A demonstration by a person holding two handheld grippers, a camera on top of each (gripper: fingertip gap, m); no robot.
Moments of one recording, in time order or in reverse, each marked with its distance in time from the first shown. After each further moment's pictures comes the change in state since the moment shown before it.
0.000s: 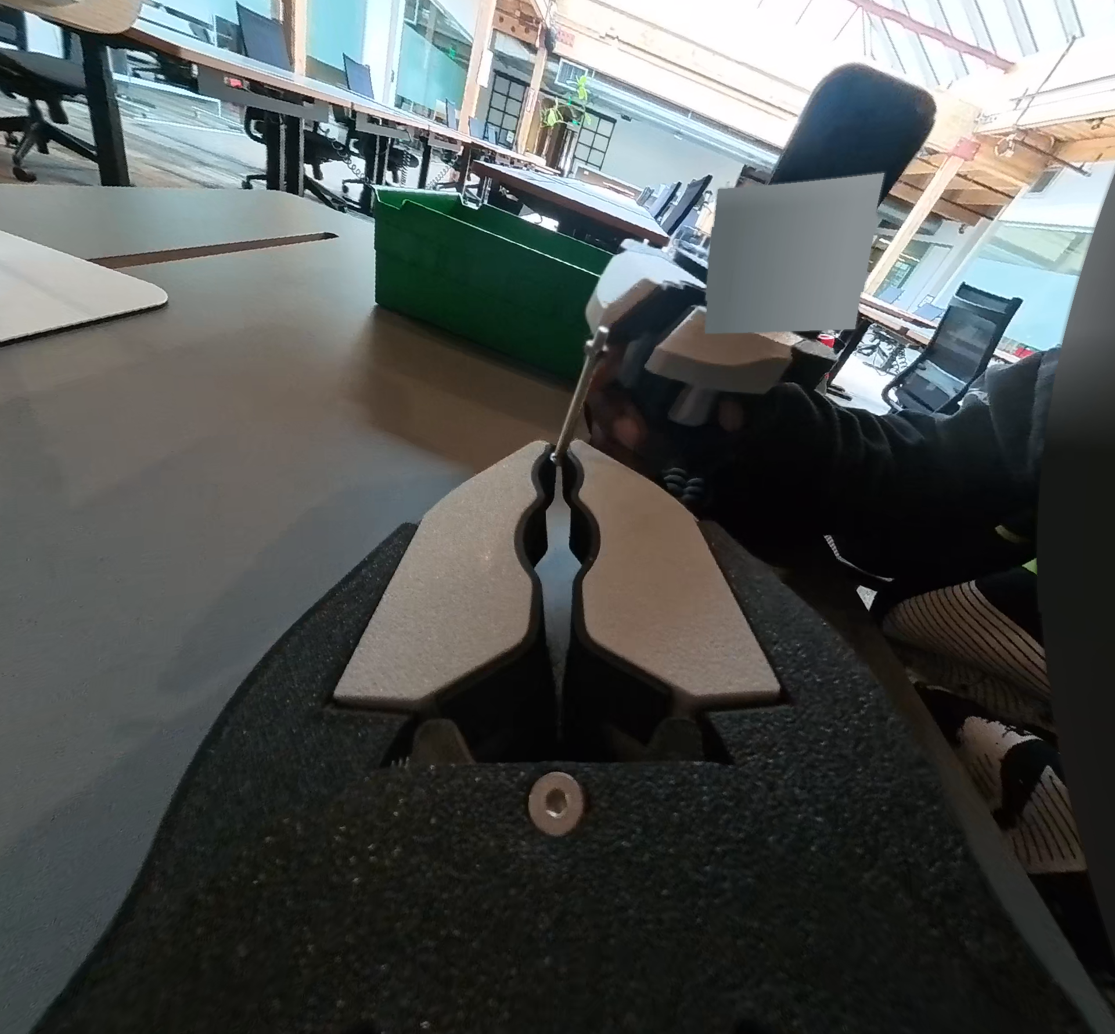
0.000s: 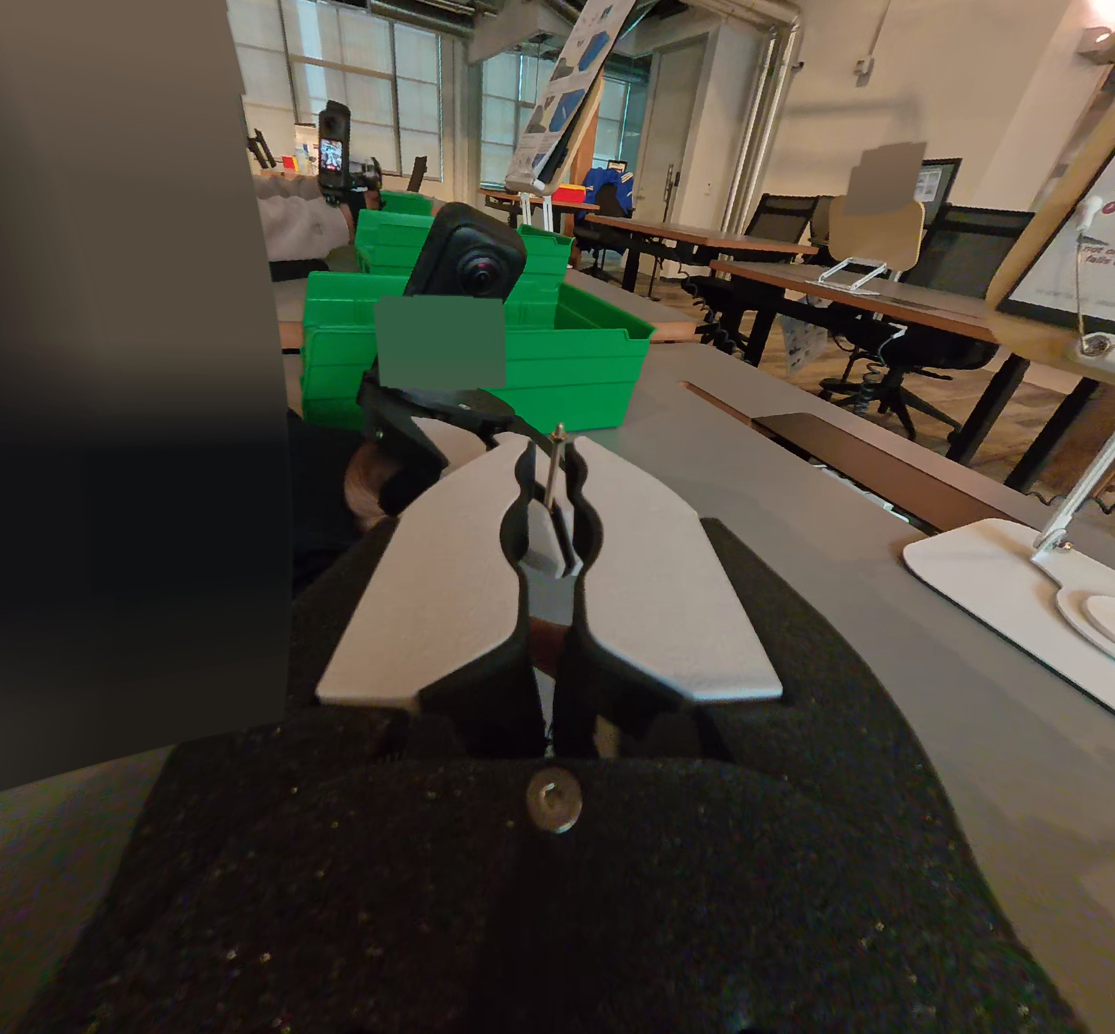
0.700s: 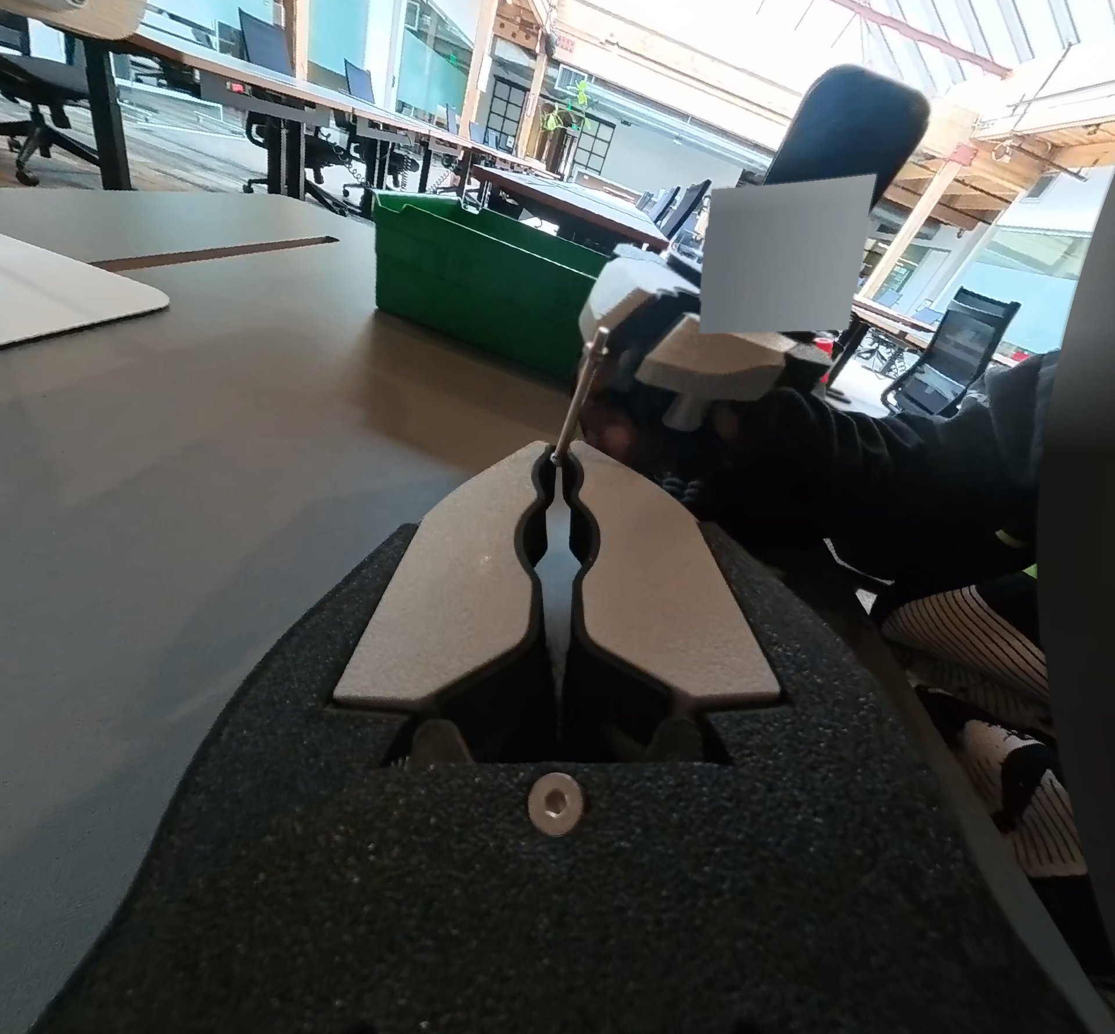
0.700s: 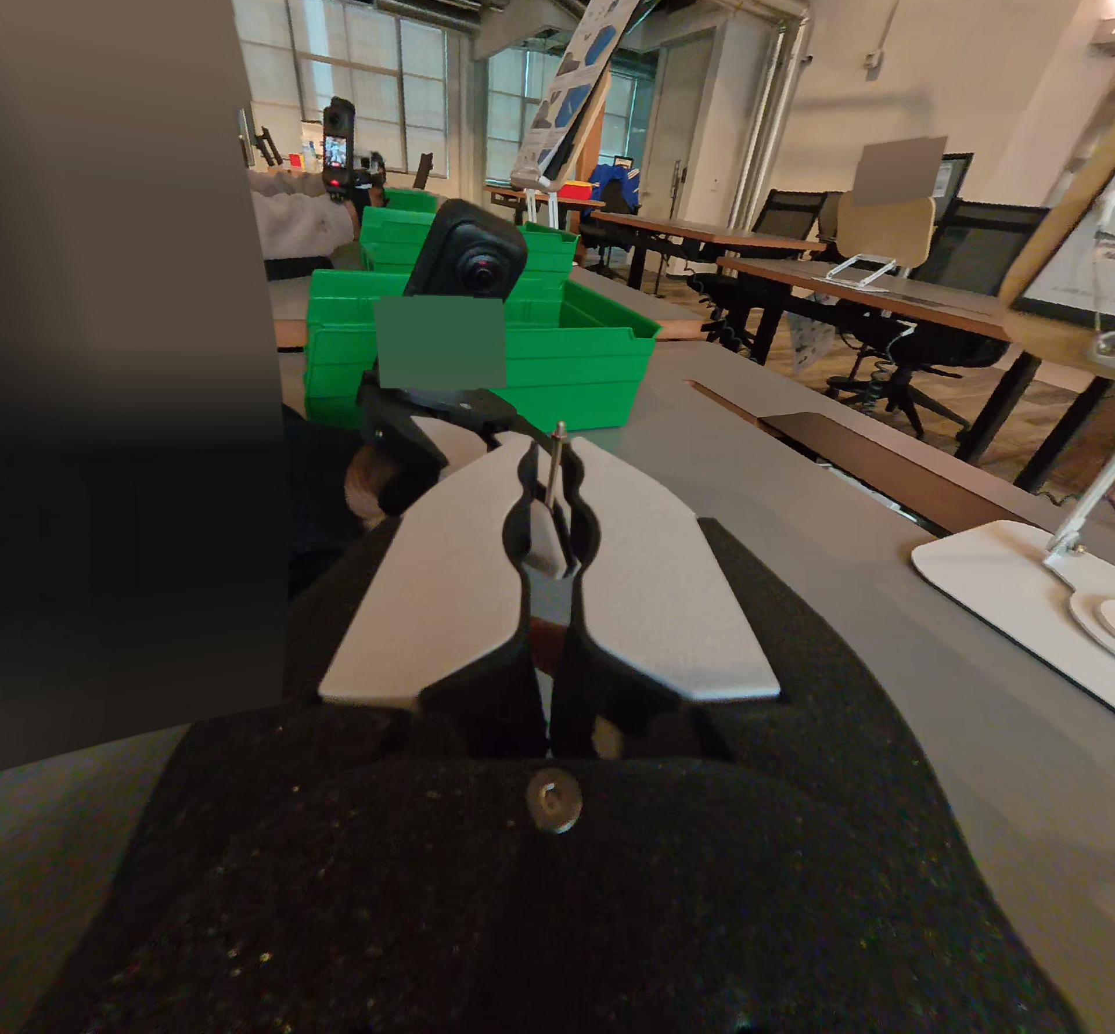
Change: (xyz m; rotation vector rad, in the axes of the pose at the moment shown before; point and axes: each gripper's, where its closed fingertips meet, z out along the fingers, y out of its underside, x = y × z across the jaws) left arm 0.000 -0.001 -0.001 0.008 -0.001 -0.001; right arm 0.000 0.000 0.003 -0.004 -0.010 0.005
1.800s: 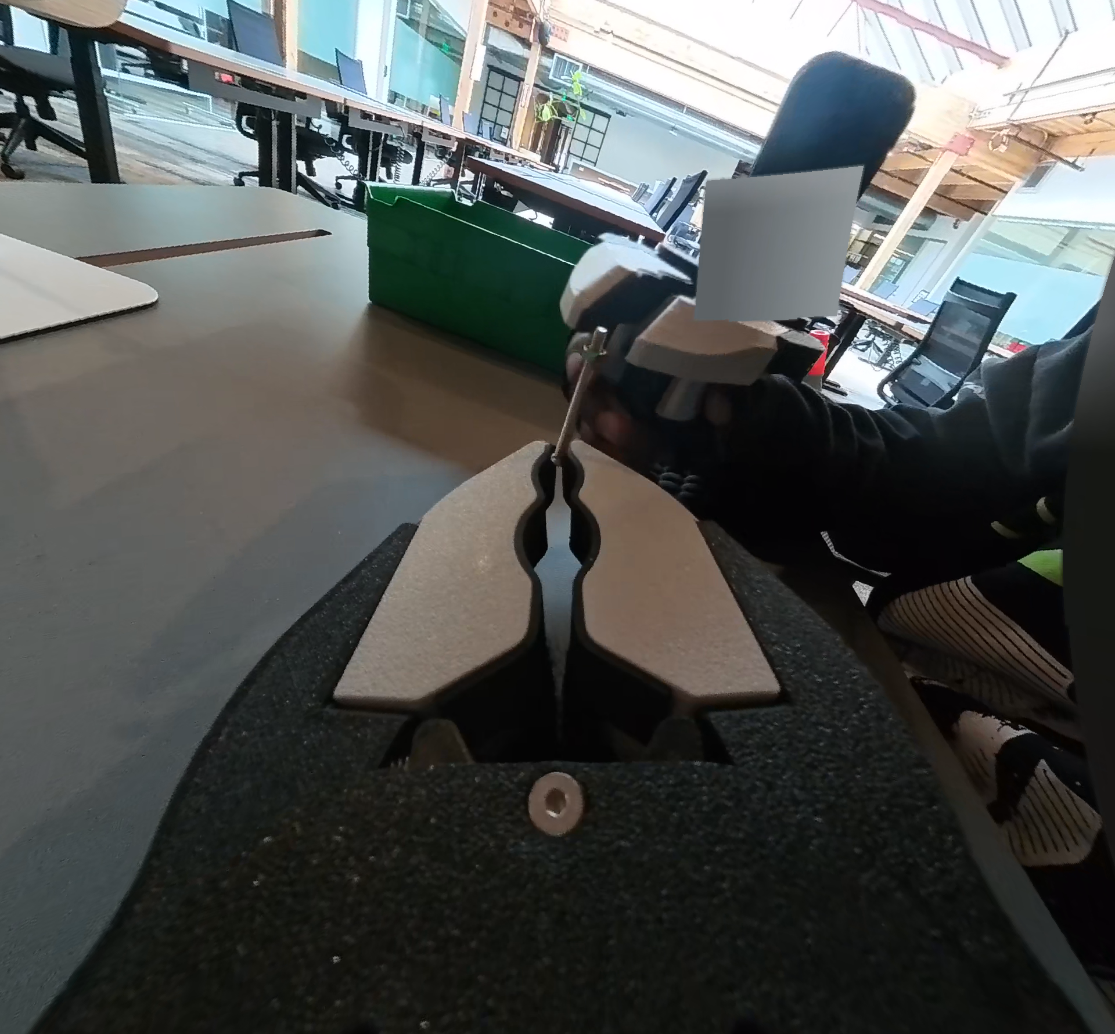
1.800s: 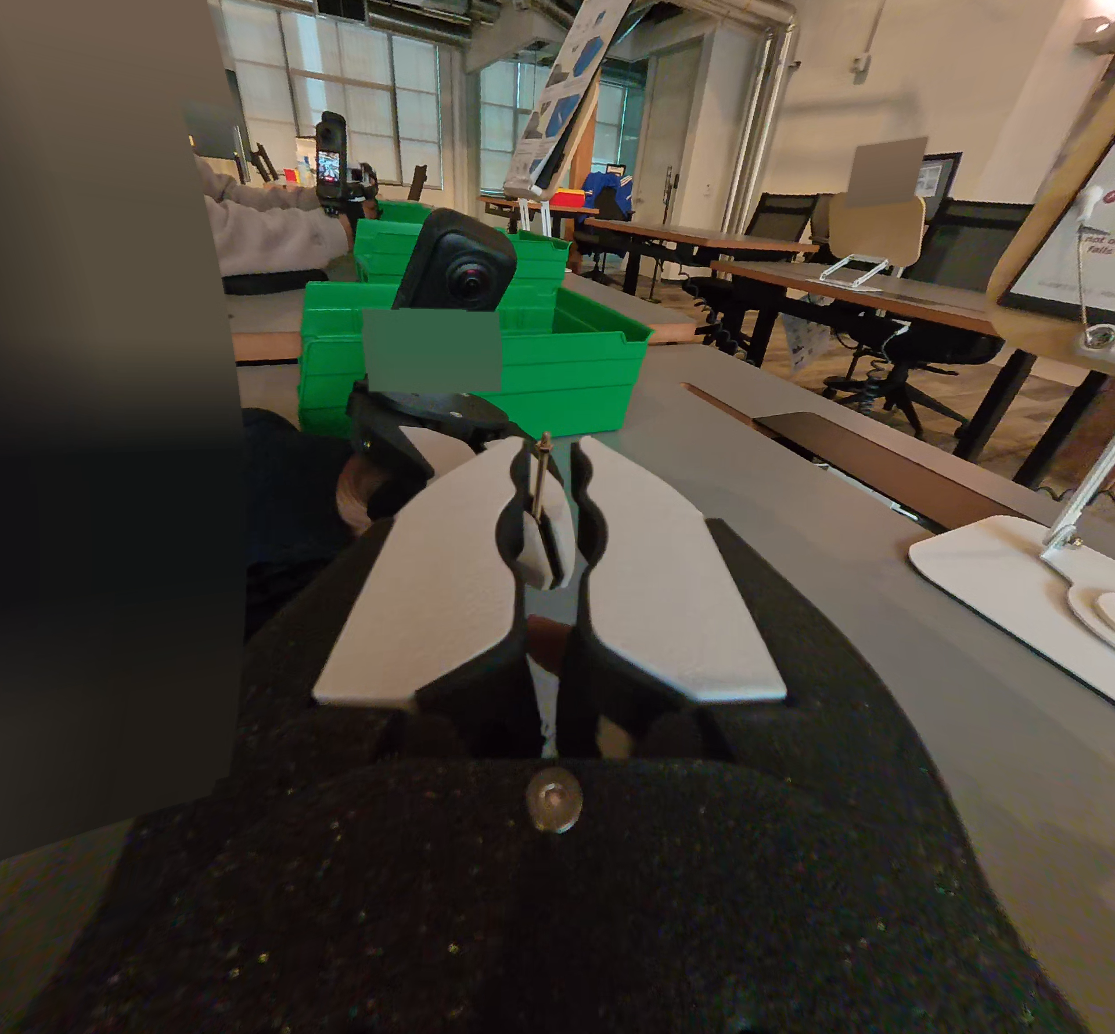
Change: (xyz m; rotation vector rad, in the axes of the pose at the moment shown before) left arm 0.002 0.002 0.002 -0.015 0.011 0.003; right arm 0.004 -0.001 0.000 0.012 0.011 0.018
